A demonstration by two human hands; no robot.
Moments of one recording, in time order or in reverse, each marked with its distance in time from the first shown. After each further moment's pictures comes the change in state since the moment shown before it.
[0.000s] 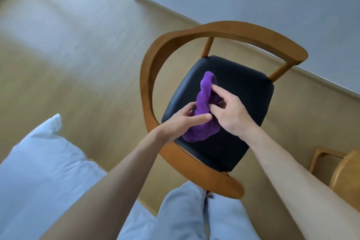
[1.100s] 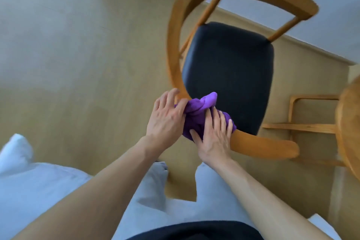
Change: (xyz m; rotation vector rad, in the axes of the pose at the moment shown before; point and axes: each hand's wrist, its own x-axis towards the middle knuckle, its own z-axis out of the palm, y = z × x) left_hand -0.003 -0.141 -0.199 1.229 0.367 0.666; right_hand -0.003 0.050 0.296 -0.772 0.398 0.371
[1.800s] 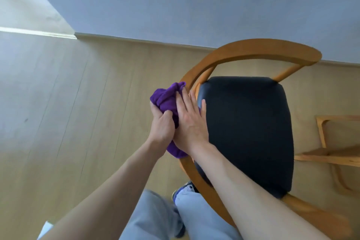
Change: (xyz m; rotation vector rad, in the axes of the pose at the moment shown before) left_hand 0.225 -0.045 -0.100 -1.063 -0.062 -0.719; right_hand 0.247 -0.135 -0.094 0.145 0.142 -0.178
